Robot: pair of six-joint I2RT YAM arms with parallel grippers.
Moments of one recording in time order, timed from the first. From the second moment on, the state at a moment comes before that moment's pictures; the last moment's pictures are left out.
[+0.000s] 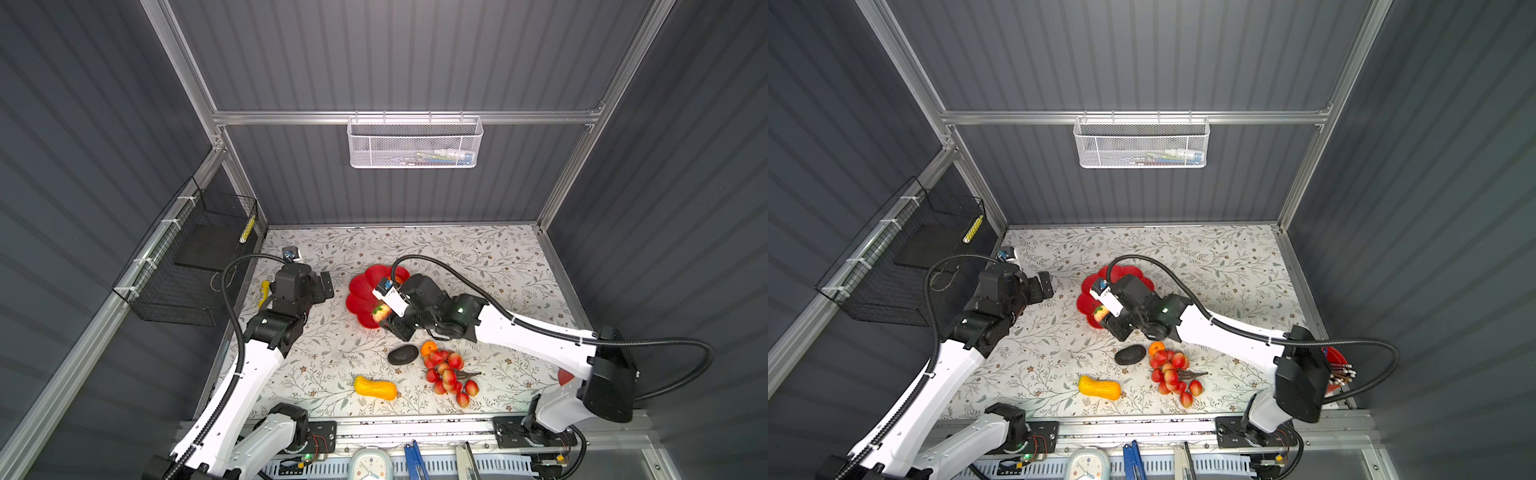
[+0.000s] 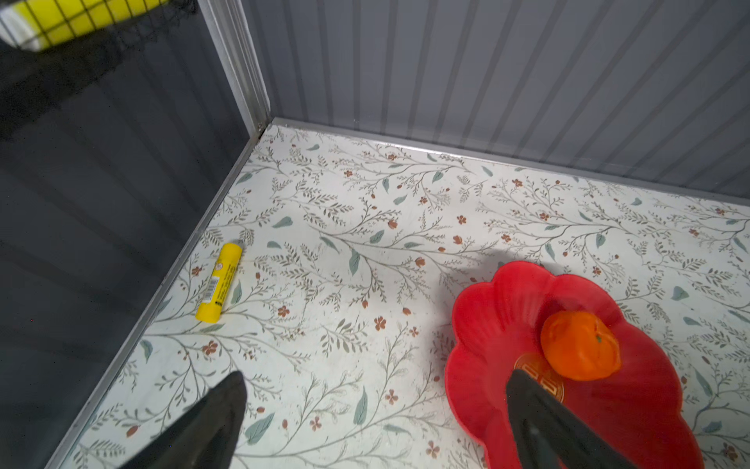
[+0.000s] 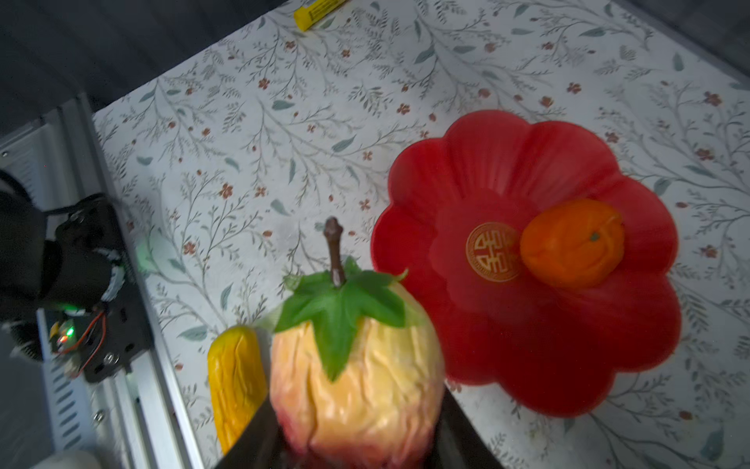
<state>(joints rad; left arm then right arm) -0.31 0.94 0.91 -0.55 -0.35 -0.30 0.97 1.64 1.33 -0.45 -0.06 0.06</state>
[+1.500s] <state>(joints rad) -0.34 1.00 1.01 -0.87 0.20 -0.22 0.79 1.50 1.36 -0.40 0.04 0.24</state>
